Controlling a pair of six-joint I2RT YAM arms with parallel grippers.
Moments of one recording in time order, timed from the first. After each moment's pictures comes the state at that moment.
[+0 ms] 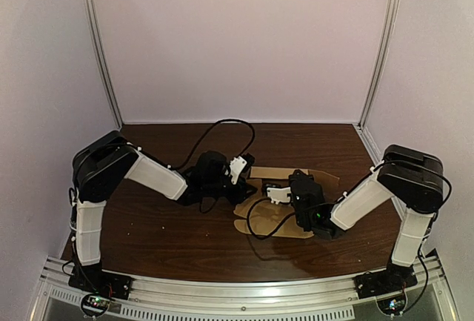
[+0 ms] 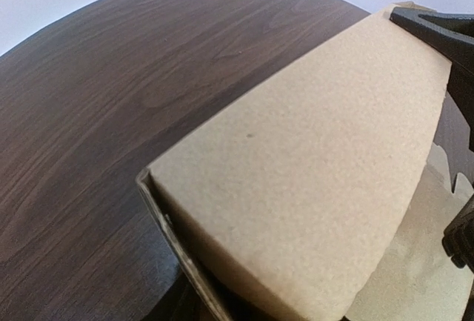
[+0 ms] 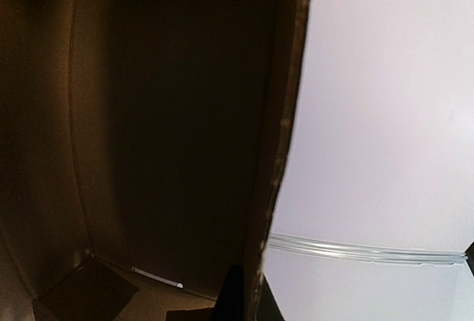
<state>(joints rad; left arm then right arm) -0.85 2.11 1.11 0.50 0.19 -0.18 0.94 1.85 0.61 0.97 0.86 -1.46</state>
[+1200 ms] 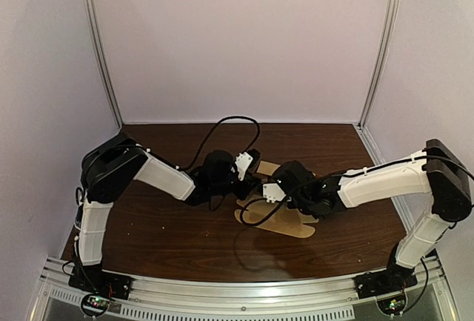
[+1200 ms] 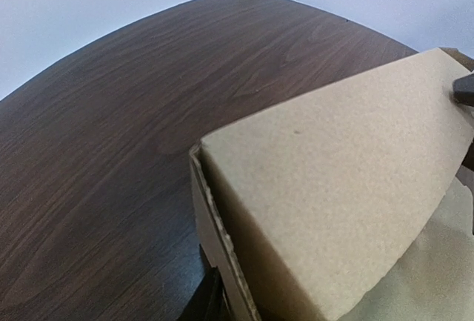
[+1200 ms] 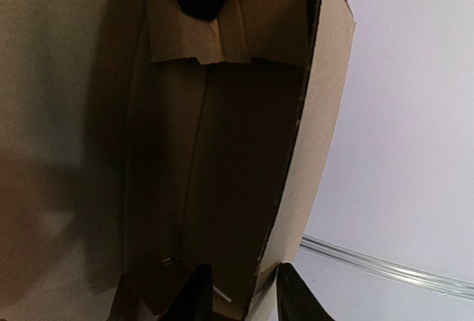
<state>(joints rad) -0.87 2.18 1.18 0.58 0.09 -0.16 0.98 1.66 0.87 -0.02 0.72 -0.91</state>
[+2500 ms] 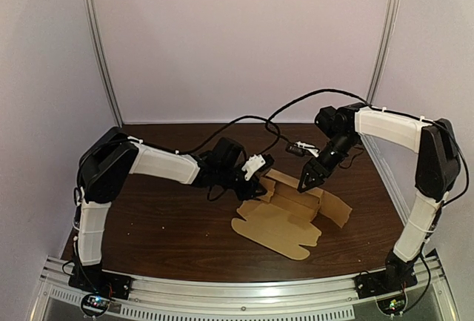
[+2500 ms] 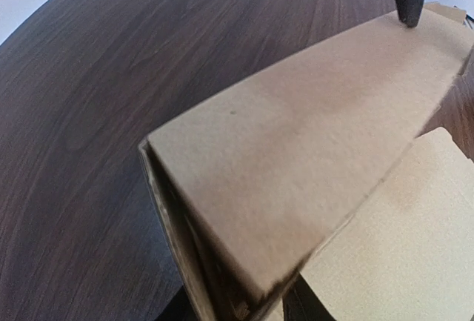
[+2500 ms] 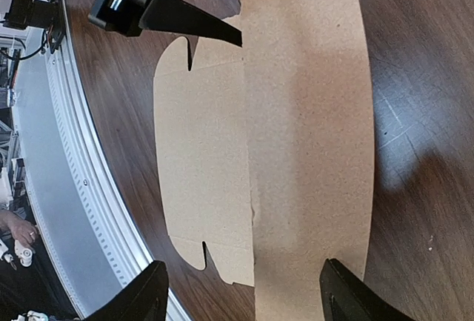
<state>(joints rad) -0.87 2.16 1.40 0.06 0.32 0.05 0.41 1.78 1.45 -1.14 -0.70 -0.45</state>
